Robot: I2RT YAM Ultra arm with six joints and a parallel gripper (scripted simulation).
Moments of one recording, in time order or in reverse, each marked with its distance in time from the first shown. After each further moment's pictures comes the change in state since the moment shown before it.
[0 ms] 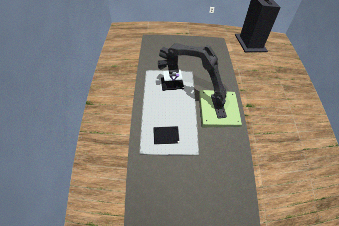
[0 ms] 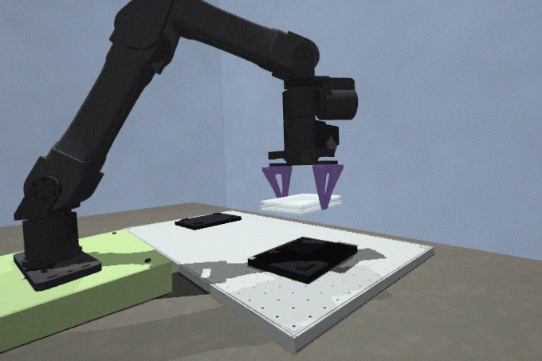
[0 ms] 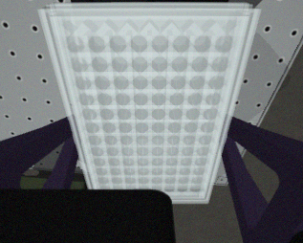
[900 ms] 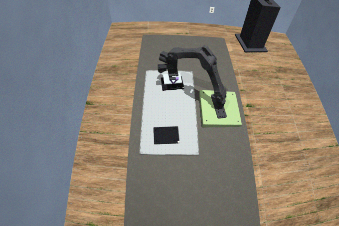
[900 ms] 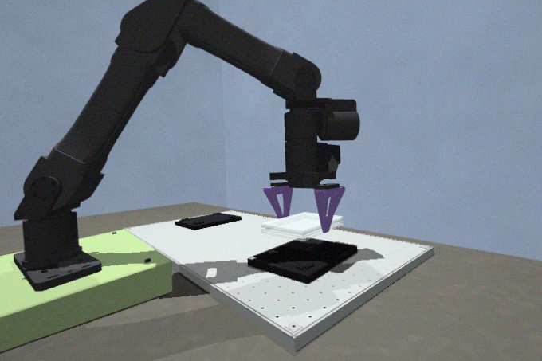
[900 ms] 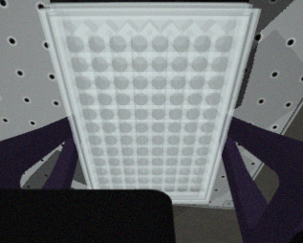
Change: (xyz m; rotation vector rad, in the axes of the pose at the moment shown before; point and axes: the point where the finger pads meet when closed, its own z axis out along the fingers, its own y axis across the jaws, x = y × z) arm -0.001 0.000 0.038 -0.003 0.004 -0.002
